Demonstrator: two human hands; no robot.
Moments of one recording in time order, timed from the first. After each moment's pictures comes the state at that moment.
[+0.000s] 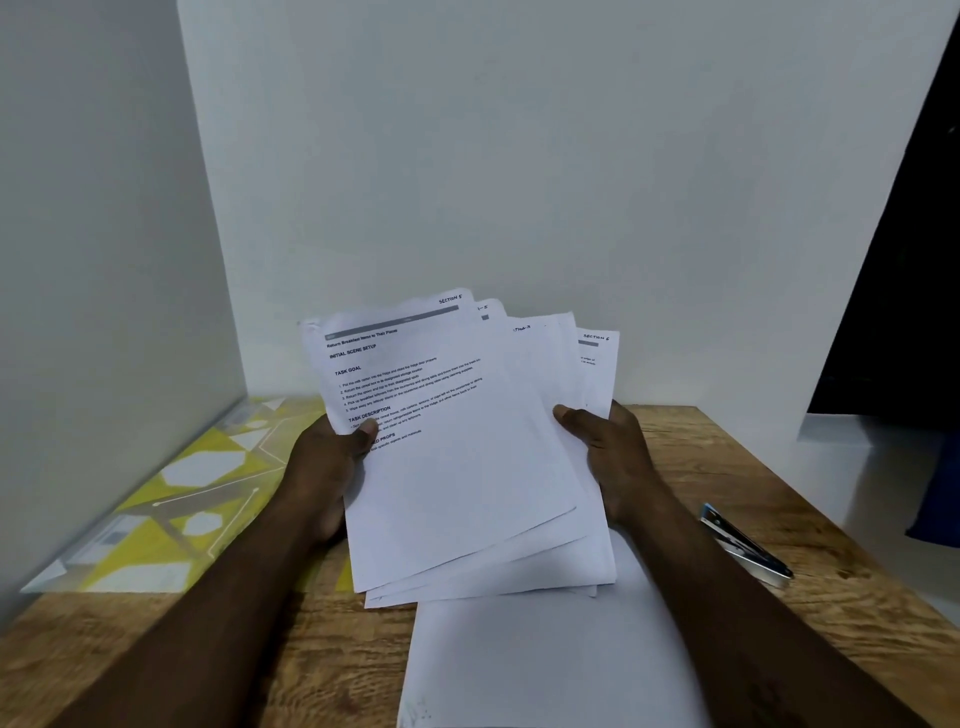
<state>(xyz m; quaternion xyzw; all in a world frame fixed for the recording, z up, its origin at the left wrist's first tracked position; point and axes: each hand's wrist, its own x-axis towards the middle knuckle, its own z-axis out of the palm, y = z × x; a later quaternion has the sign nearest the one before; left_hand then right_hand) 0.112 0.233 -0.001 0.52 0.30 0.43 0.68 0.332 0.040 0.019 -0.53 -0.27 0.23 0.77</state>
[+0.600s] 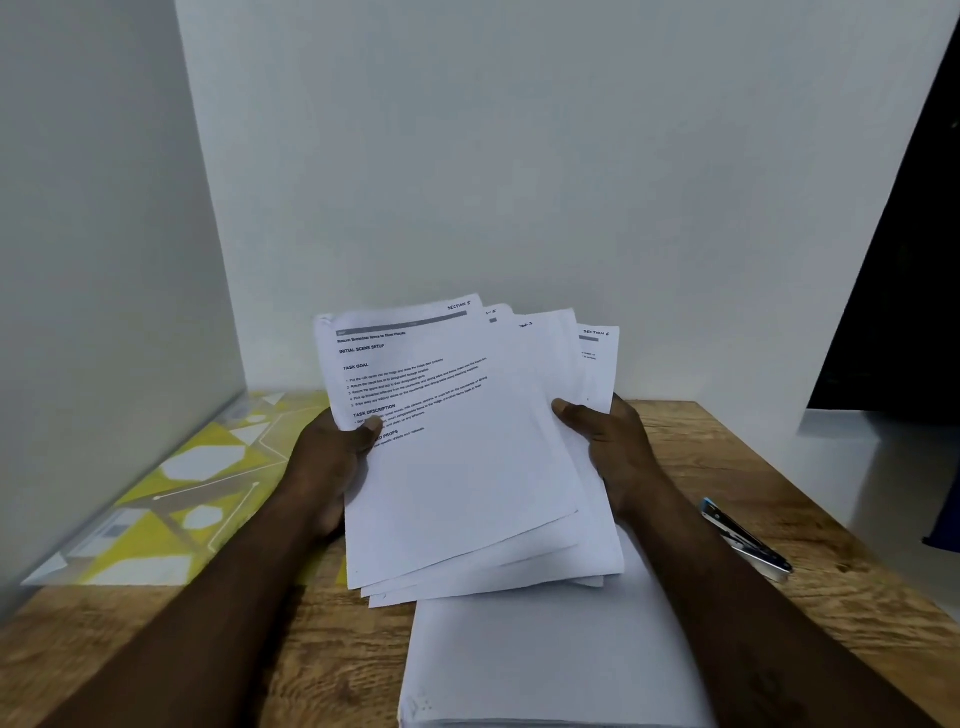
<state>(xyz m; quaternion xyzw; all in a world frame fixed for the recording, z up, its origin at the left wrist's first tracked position) 0.113 0.232 -0.004 0.52 0.28 0.43 0.69 0.334 0.038 0.019 -0.52 -0.29 0.25 0.76</state>
